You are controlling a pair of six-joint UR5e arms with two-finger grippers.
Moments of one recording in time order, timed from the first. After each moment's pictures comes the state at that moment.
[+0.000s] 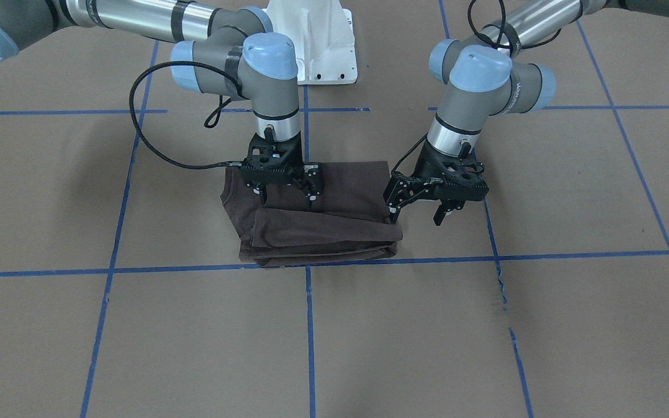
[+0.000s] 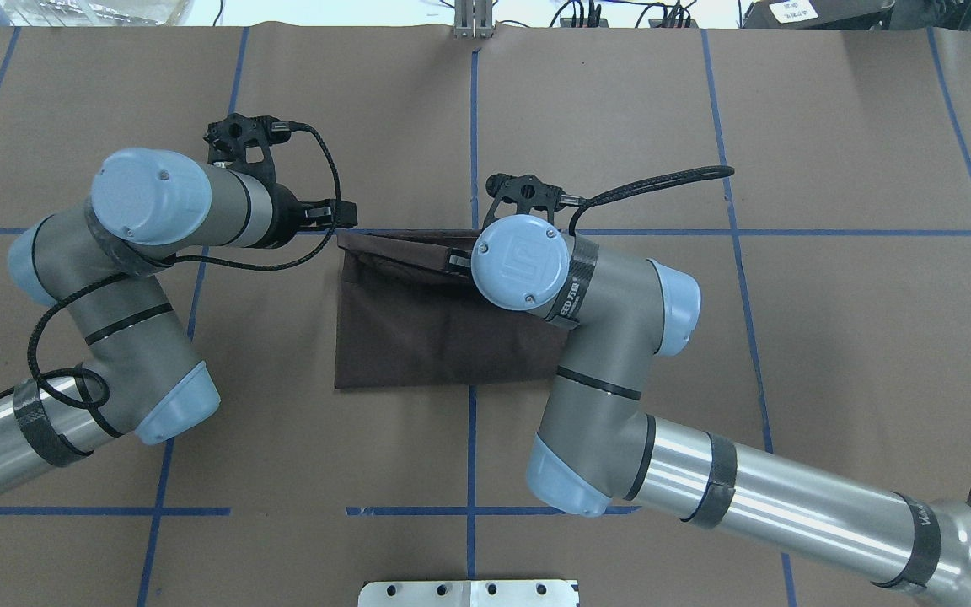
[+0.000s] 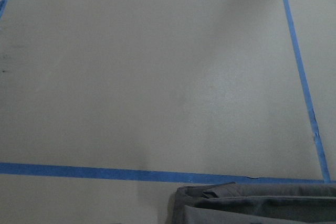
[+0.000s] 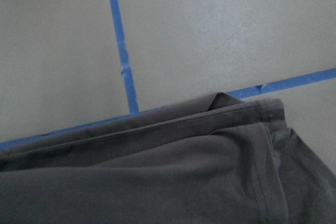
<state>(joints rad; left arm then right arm) -0.67 -2.04 -1.66 -2.06 -1.72 -1.21 0.44 -0.81 1.55 -1.46 1.51 1.46</state>
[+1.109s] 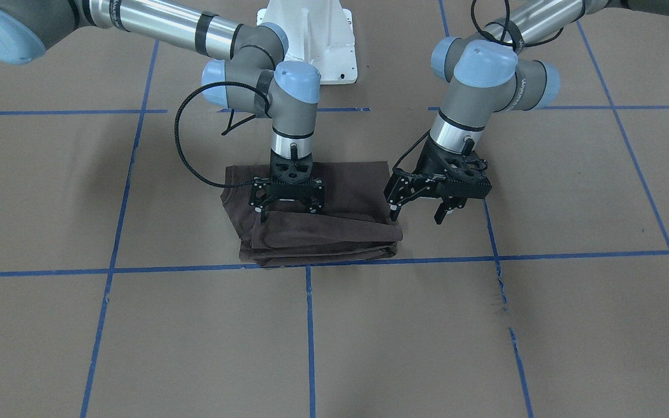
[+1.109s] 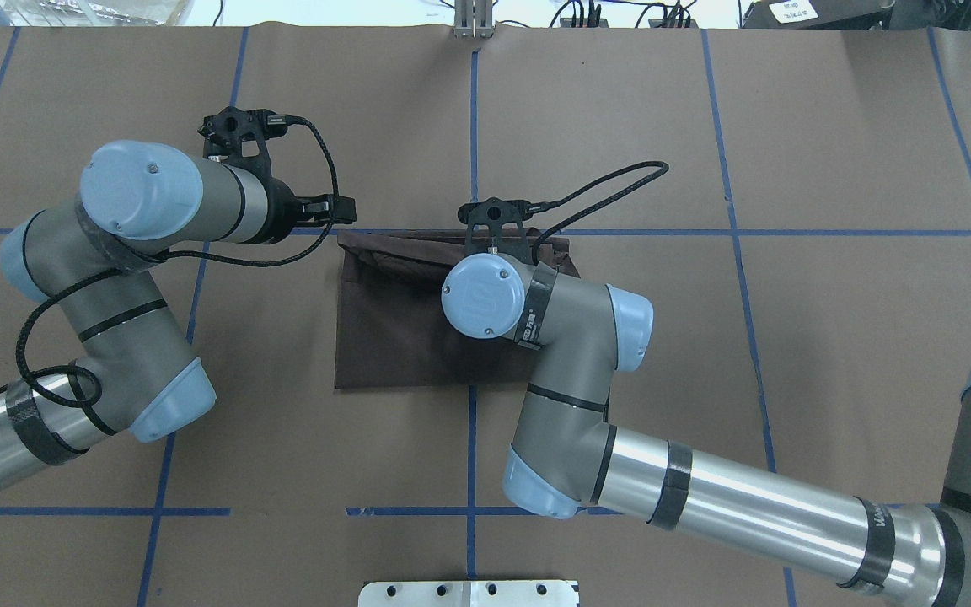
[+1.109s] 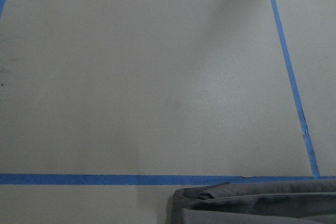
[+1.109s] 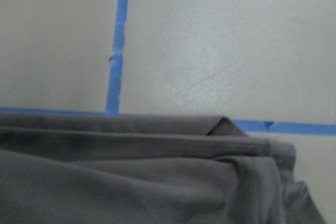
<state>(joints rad) -0.68 -2.04 -1.68 -2.06 -1.73 -1.21 0.44 -0.77 1.37 -1.46 1.36 1.23</state>
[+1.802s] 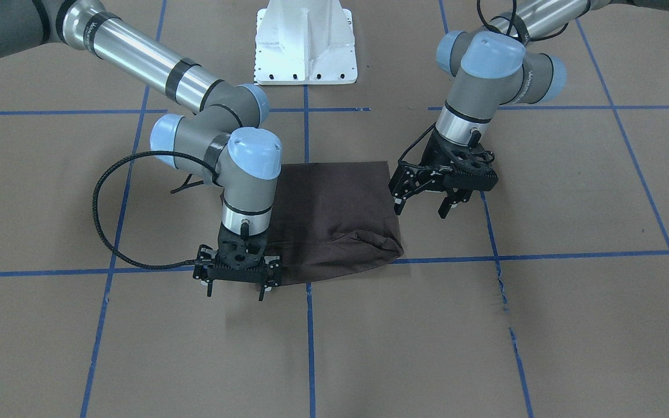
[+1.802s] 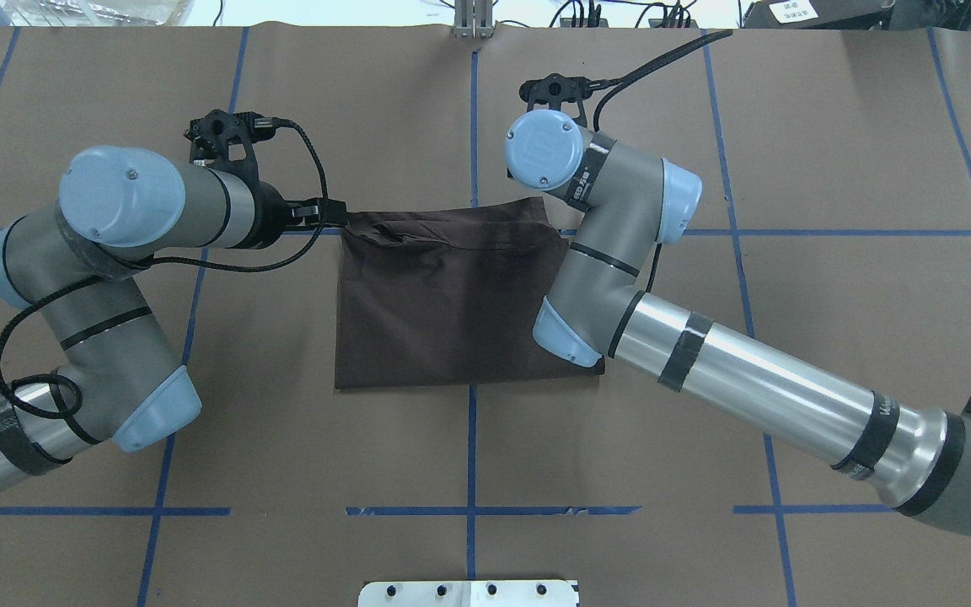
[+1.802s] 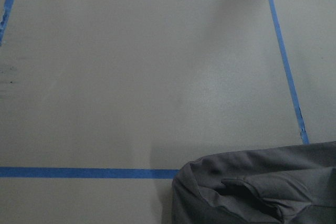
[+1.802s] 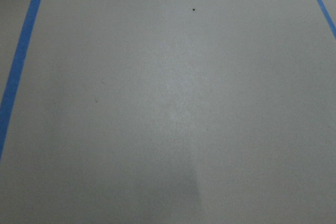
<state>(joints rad) -0.67 -2.01 -1.72 -2.06 -1.73 -1.22 0.65 -0.70 1.18 -1.34 1.47 1.13</state>
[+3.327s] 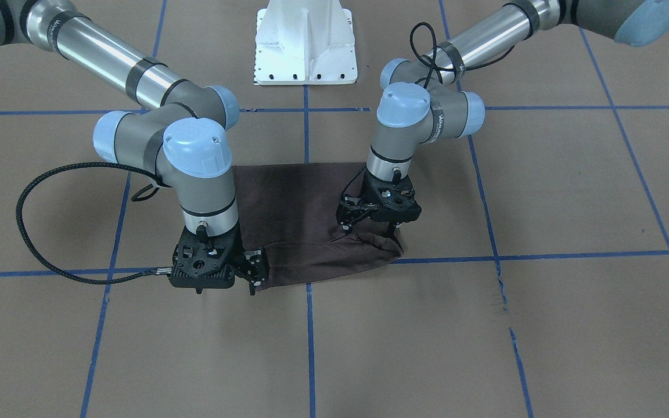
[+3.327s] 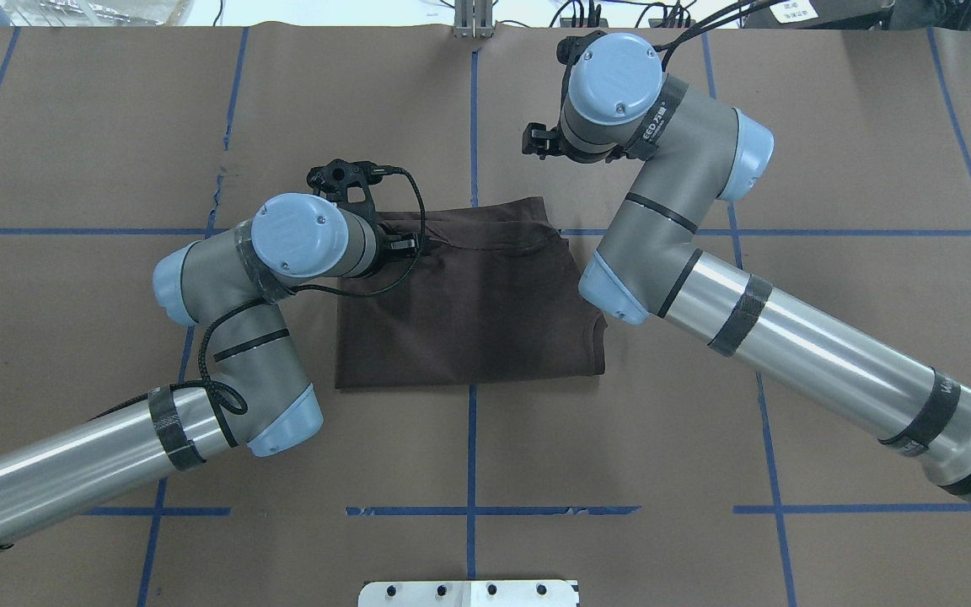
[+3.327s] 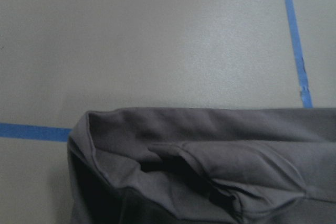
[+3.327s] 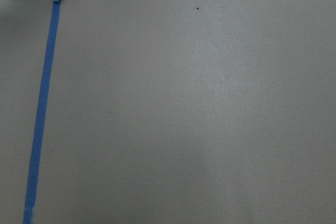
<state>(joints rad) -0.57 -2.23 -1.39 -2.05 -1.62 -1.30 0.73 -0.77 1.30 -1.30 1.69 1.12</state>
